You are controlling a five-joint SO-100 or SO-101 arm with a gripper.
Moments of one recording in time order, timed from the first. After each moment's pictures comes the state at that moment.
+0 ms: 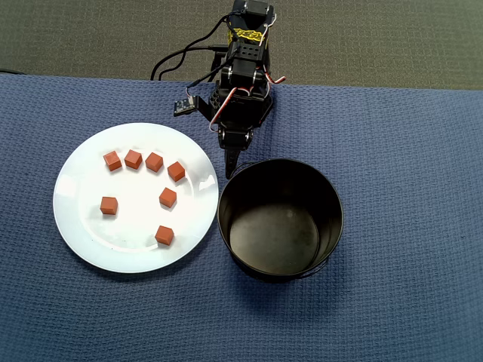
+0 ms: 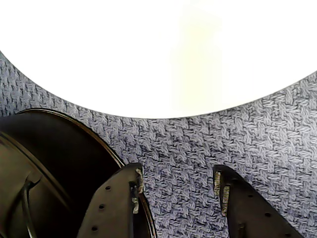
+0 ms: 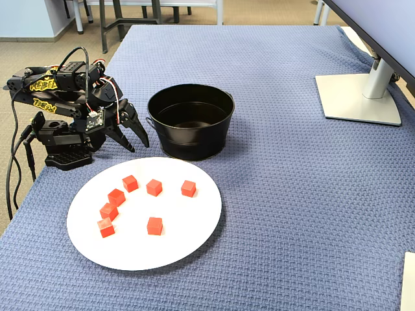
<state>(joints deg) 7.8 169.2 164.7 65.5 -13.2</state>
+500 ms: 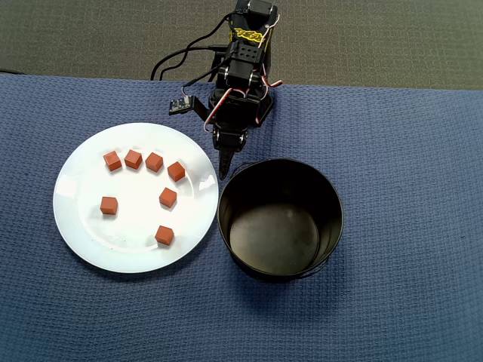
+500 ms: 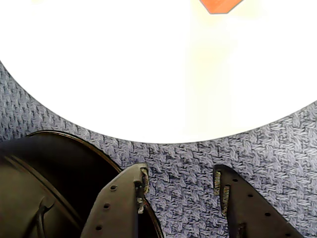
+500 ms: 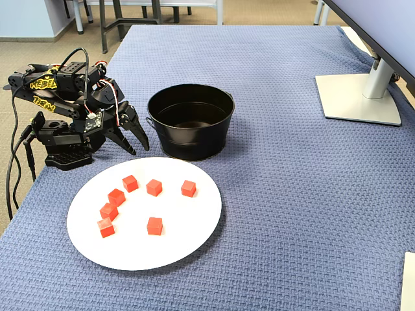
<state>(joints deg) 11.8 166.7 164.7 61.6 -15.5</state>
